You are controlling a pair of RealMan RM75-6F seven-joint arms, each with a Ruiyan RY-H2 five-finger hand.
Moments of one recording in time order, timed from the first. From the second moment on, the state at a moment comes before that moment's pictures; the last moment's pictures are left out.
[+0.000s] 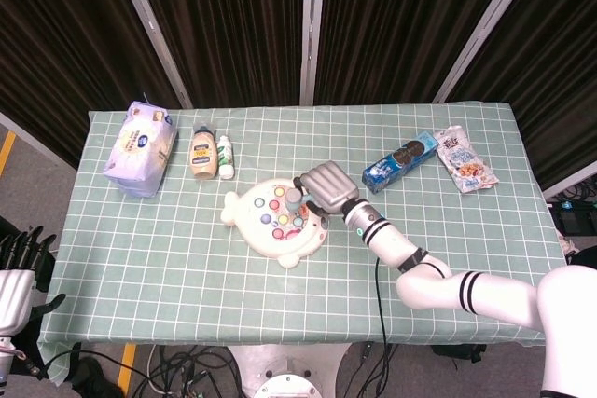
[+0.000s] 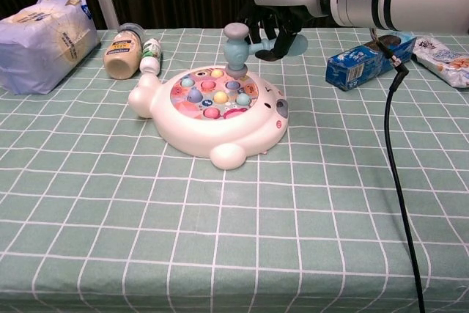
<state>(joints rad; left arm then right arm) -0.01 -1.19 -0.01 -1.47 1.51 1.53 0.11 1.12 -1.46 0.20 -1.43 -0.92 0.69 -0.36</state>
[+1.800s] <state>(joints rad) 0.00 -1.19 -0.01 -1.50 1.51 1.54 0.14 0.80 -1.58 0.08 -1.08 -1.31 0.83 0.21</state>
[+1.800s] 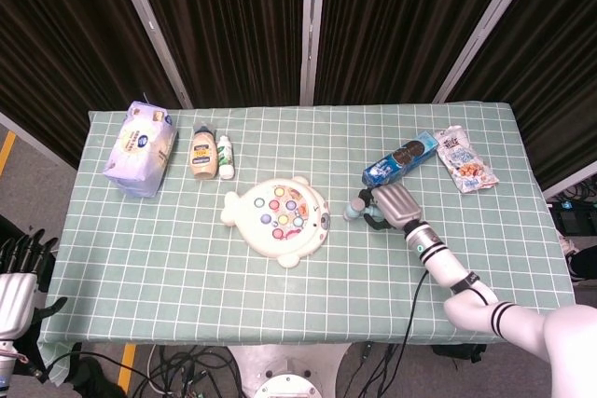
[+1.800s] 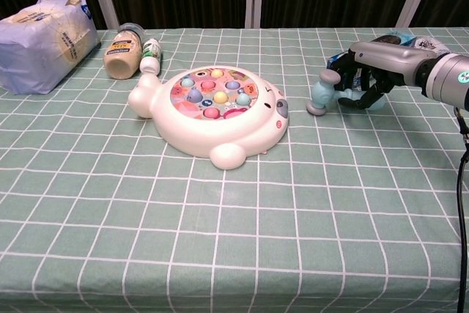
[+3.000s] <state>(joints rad) -0.02 -1.19 -0.02 -1.50 1.53 1.54 0.14 0.66 -1.38 0.10 -1.34 -1.35 1.03 0.06</state>
